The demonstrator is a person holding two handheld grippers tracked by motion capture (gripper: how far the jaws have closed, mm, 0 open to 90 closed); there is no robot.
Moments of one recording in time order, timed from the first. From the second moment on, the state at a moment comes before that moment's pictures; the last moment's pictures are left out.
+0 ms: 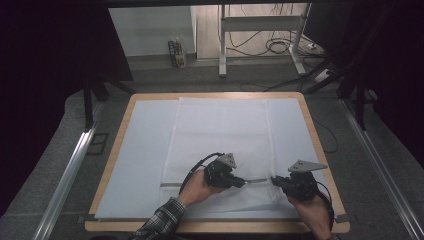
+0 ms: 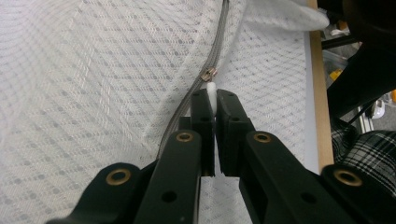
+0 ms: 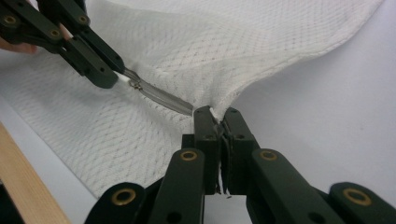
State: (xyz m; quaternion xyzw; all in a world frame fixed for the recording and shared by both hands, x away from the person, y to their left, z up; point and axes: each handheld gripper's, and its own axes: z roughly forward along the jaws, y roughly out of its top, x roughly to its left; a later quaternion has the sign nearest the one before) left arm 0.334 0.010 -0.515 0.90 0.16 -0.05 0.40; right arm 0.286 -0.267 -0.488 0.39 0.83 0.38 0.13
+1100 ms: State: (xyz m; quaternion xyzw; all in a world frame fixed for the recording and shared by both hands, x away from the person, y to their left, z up) left arm 0.328 0.059 -0.520 0.89 0.20 -0.04 0.40; right arm 0.286 -0.270 -0.490 0.39 0.83 0.37 0.12
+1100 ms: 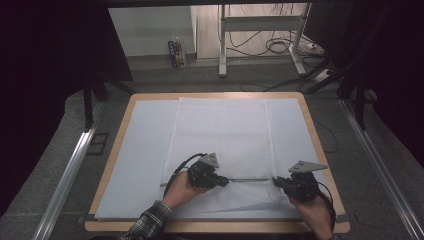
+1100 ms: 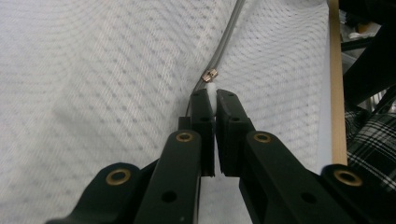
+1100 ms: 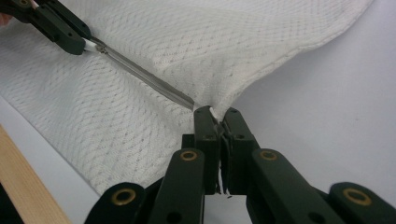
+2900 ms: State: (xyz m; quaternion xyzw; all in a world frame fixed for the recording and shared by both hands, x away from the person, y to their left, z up) left arm 0.315 0.106 -0.515 0.88 0.22 -0.05 0.41; right arm 0.286 -0.268 -0.493 0.38 0.84 0.37 0.12
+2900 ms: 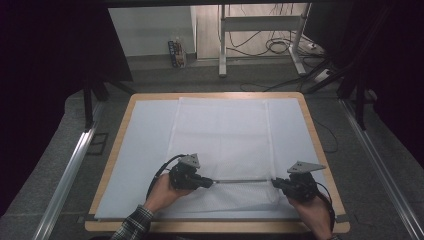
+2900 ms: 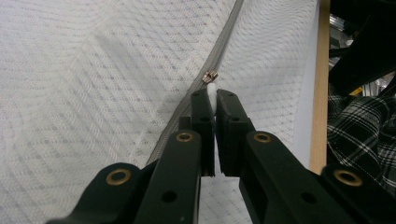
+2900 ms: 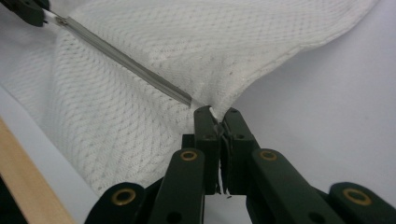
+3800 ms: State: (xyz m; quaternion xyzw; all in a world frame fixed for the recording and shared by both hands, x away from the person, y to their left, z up) left arm 0.310 0.138 -0.516 0.88 0.26 -0.04 0.40; right arm 0.287 -0.271 -0.494 0.39 0.84 0.36 0.12
